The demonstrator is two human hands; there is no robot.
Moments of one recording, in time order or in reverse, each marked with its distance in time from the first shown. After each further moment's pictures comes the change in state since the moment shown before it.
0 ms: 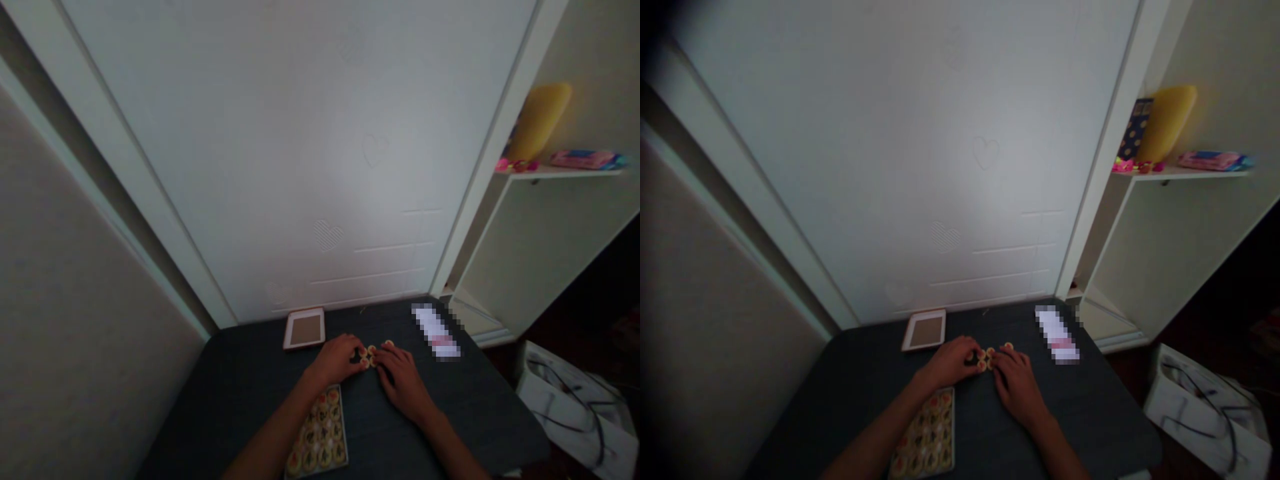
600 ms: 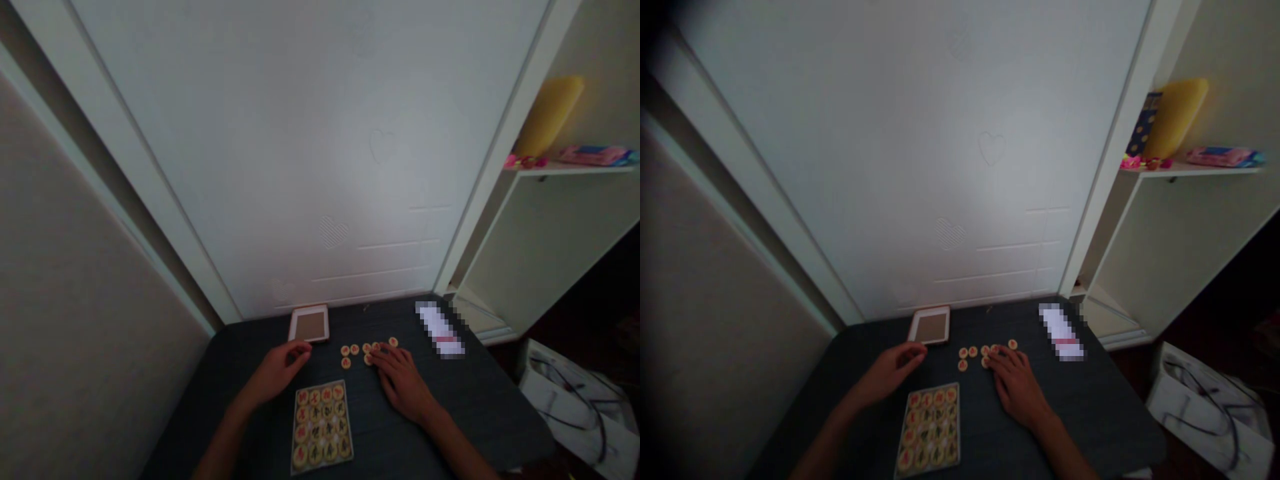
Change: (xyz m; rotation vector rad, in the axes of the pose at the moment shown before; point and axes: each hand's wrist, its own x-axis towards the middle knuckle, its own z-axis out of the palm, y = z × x) left_hand -0.100 -0.054 -0.068 -0.257 0.181 -0.320; right_hand 0.002 -0.017 -0.011 -0.023 -0.127 -0.082
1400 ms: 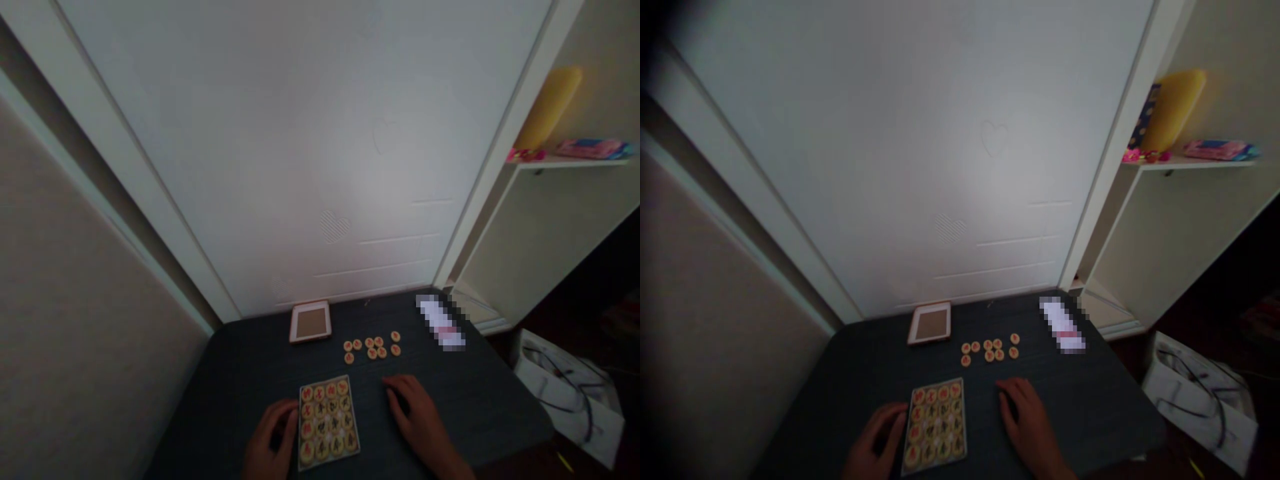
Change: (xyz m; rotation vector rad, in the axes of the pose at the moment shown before) left_hand -0.111 -0.041 0.074 -0.106 0.464 -0.094; right_hand -0.049 -0.046 0.015 0.267 0.176 0.322
